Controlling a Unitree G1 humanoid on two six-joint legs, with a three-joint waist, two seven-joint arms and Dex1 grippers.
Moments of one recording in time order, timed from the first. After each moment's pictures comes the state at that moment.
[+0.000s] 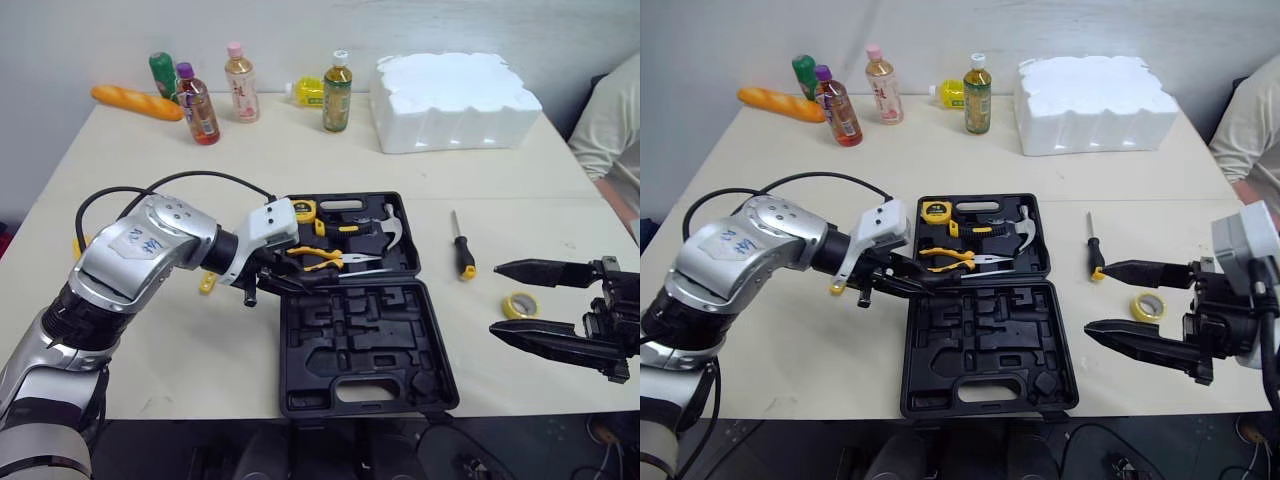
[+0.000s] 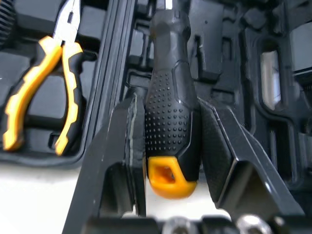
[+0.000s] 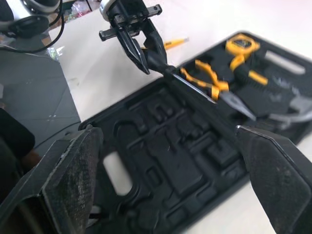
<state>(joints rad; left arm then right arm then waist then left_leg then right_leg) -0.86 0.82 -0.38 -0.28 -0.43 1.08 -1.05 0.13 -1.12 -0.83 -0.61 1.21 0.99 1.02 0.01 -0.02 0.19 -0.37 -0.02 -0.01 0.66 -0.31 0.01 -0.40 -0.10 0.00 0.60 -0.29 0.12</state>
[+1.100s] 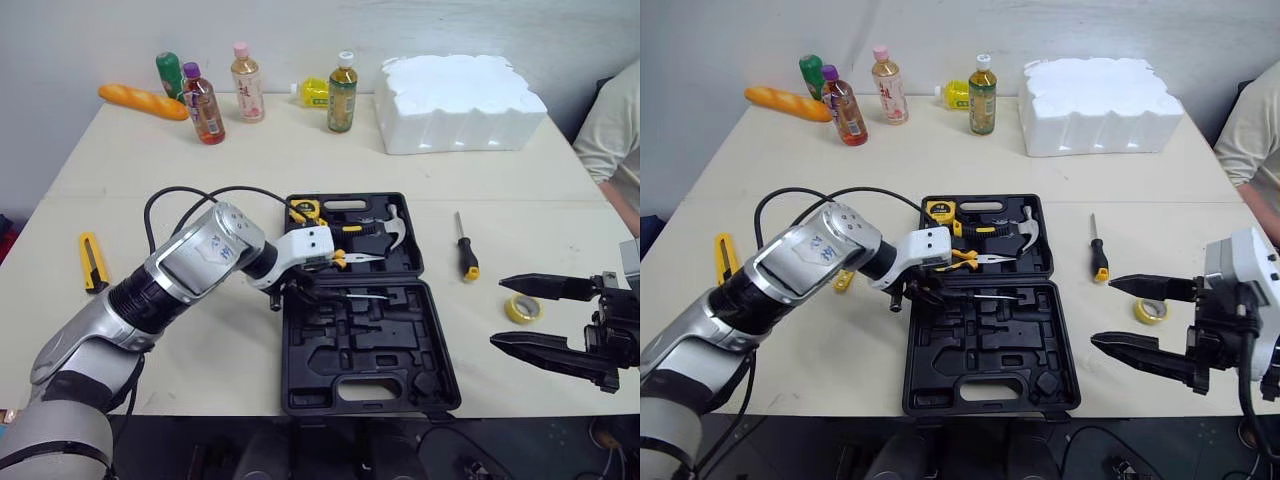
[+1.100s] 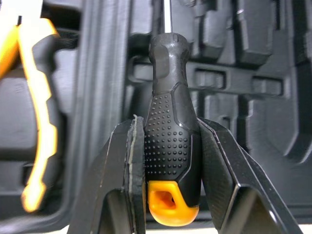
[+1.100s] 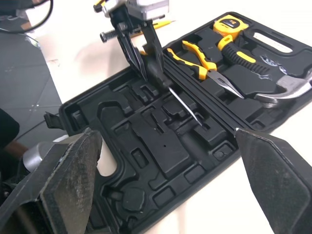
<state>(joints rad) -1.01 0.69 -0.65 -0.11 -0.22 1.02 -1.08 0.22 -1.08 -0.83 -0.62 1.06 0.89 1.08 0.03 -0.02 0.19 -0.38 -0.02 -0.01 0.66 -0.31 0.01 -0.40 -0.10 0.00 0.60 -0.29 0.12</state>
